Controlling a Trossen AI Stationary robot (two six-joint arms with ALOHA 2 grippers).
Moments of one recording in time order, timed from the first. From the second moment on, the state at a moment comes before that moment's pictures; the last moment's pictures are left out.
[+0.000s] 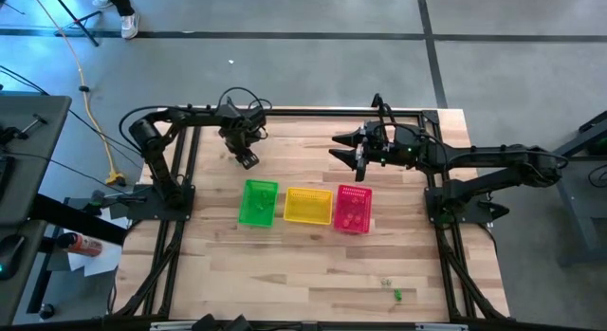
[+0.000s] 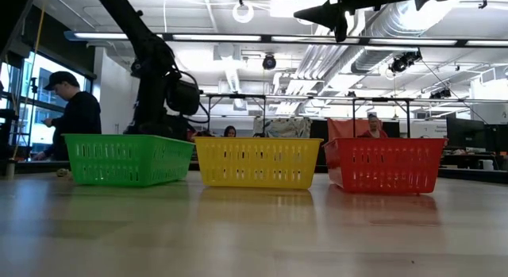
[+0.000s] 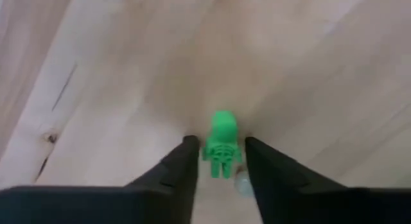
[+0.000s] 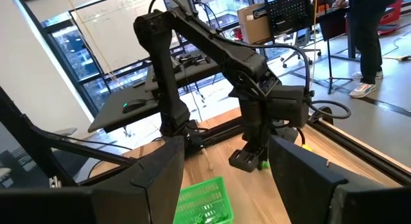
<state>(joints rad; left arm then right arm) 0.71 1.82 1.00 -0.85 -0.03 0.06 -0.15 1.12 0.78 0.30 0.03 0.31</state>
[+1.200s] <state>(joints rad) 0.56 1.02 1.04 -0.32 0.27 -0.02 -0.15 1.12 0.78 0.50 0.01 0.24</state>
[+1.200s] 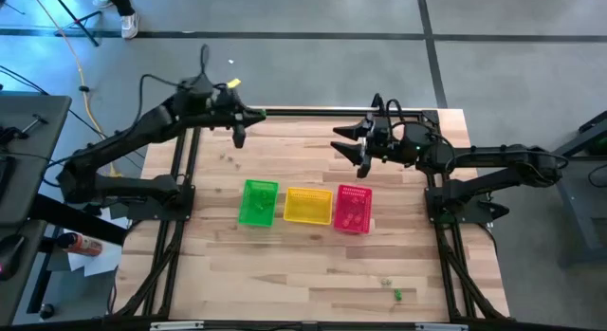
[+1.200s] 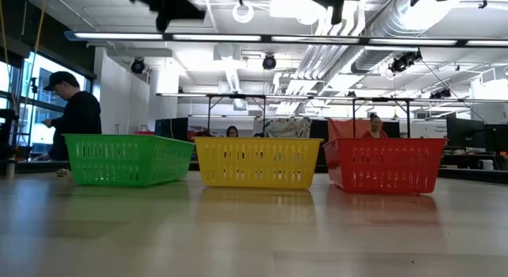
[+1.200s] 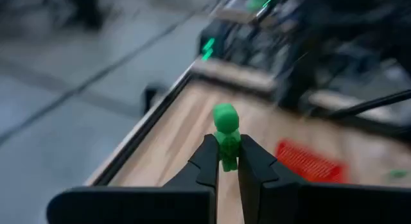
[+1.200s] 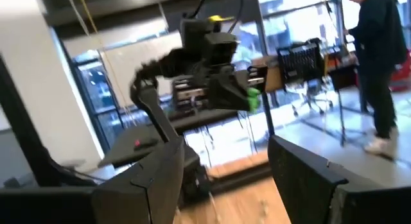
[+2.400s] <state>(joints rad) 0.24 1.08 1.04 -0.66 0.17 -0.14 -0.15 1.12 0.78 0.50 -0.02 0.16</state>
